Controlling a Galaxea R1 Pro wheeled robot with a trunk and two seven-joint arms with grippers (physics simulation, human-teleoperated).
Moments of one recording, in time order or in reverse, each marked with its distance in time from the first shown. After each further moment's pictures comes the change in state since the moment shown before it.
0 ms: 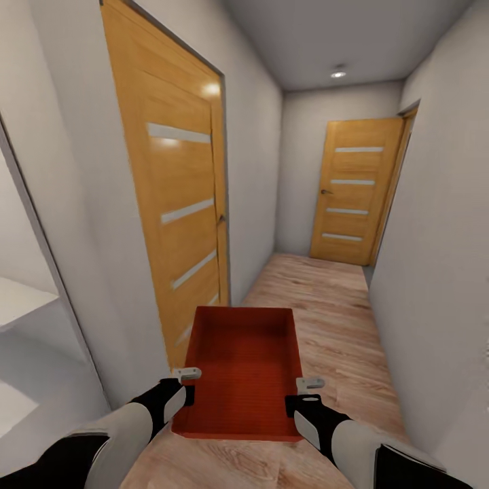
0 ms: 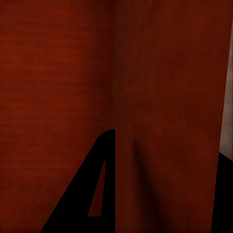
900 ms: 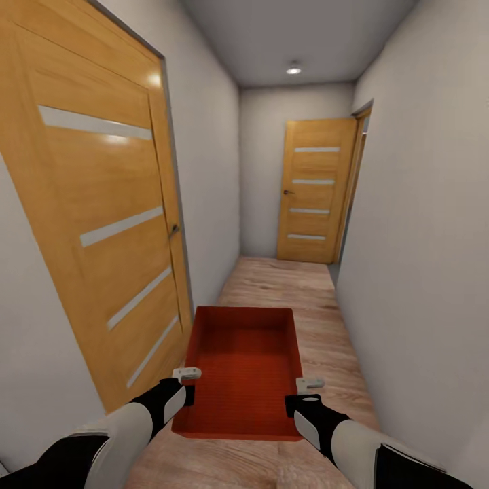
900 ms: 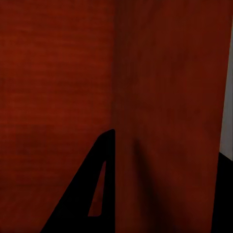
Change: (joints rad) left arm 0.000 0.000 0.000 -0.001 -0.001 0.000 0.000; right arm 0.000 0.000 0.001 0.000 -0.001 0.000 0.000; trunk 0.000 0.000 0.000
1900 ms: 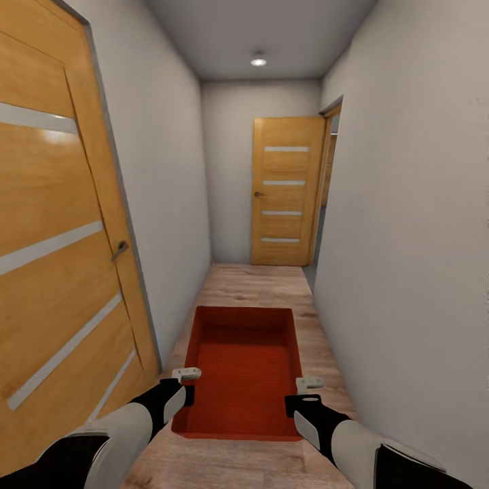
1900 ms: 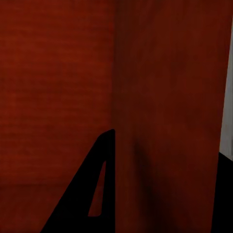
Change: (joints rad) left arm 0.000 0.001 -0.004 0.001 0.006 -0.001 0.000; right arm 0.000 0.001 0.000 0.000 0.000 0.000 -0.001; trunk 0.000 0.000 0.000
